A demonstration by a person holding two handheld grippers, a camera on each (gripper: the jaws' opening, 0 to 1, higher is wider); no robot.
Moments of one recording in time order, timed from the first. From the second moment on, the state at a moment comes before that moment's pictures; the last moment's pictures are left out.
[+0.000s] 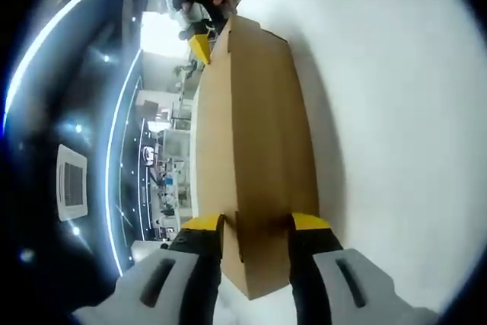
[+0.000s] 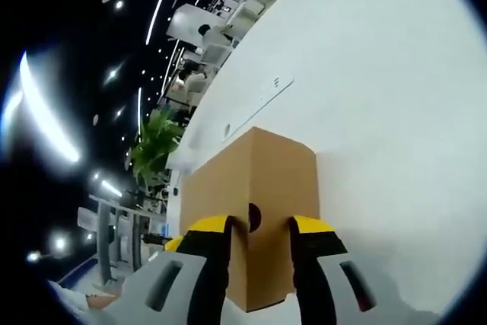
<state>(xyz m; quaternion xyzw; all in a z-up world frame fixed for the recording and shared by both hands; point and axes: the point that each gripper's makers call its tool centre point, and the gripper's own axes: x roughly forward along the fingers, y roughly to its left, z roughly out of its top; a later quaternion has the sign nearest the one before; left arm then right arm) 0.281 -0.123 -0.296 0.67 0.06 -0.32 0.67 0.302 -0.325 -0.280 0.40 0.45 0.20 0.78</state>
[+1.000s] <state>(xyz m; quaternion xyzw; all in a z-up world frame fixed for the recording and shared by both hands) 0.278 -0.122 -0.296 0.68 0.08 -0.31 0.66 0.336 -0.360 -0.226 0.18 0.36 0.20 0.89</state>
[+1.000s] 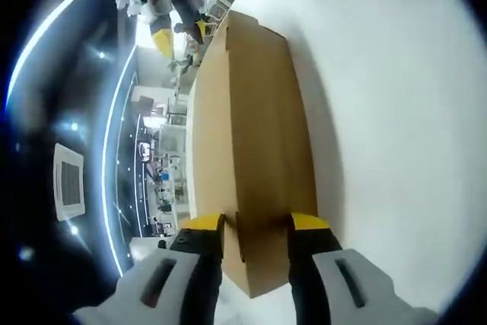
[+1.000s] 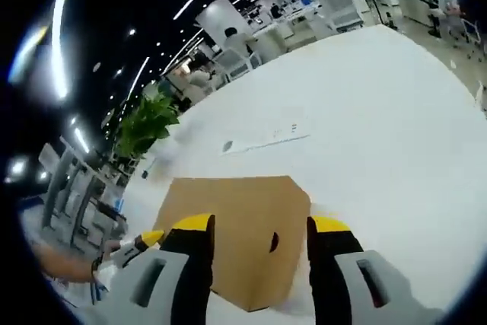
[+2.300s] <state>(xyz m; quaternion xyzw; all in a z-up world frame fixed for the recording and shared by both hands) 0.278 -0.122 -0.295 0.67 0.06 -0.34 0.66 0.254 -0.289 -0.233 -0.48 0.20 0.25 0.82</state>
